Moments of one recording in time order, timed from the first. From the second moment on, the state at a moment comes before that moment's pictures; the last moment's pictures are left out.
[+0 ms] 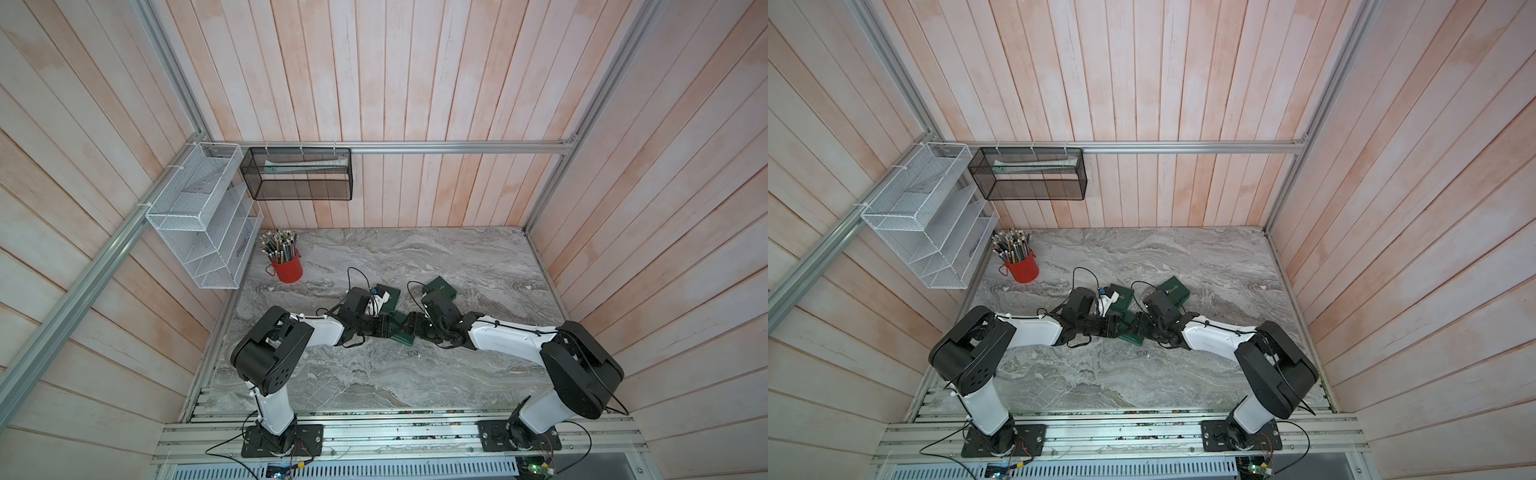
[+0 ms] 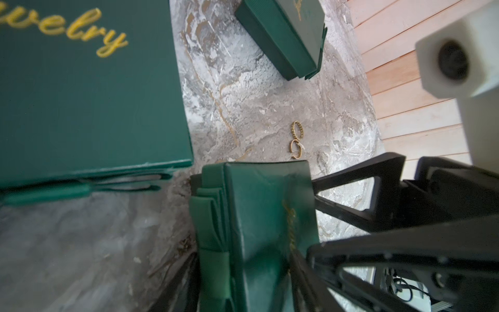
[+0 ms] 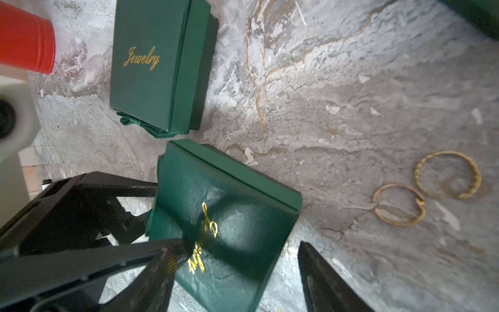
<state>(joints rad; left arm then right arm) -0.57 1.80 0.78 0.24 0.57 -0.46 0.74 1.58 0.80 -0.13 -0.09 0.89</state>
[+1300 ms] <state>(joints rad) -0.66 1.97 1.08 0.19 0.51 -0.55 0.52 1.35 0.80 -0.28 0.01 0.77</state>
